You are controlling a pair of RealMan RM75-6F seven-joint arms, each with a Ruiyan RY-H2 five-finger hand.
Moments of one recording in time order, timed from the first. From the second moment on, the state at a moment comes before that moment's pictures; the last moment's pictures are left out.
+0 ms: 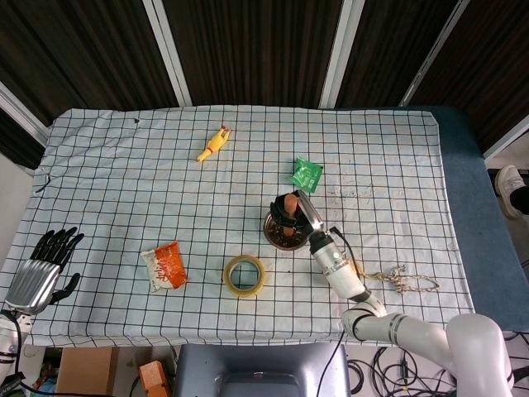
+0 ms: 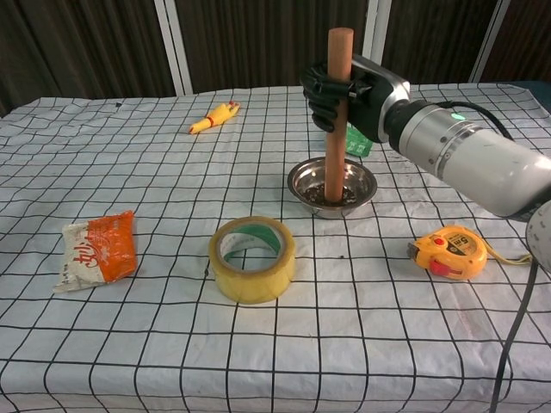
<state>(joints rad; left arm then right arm) -0.26 -1.33 0.02 -1.00 1.62 1.46 -0.30 0.83 -1.81 0.33 -1.10 -1.35 0.96 1.15</state>
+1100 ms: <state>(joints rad) -0.27 -1.32 0.02 -1.03 1.62 1.45 -0.27 0.87 -1.87 0.33 -0.97 -1.38 0.93 1.27</state>
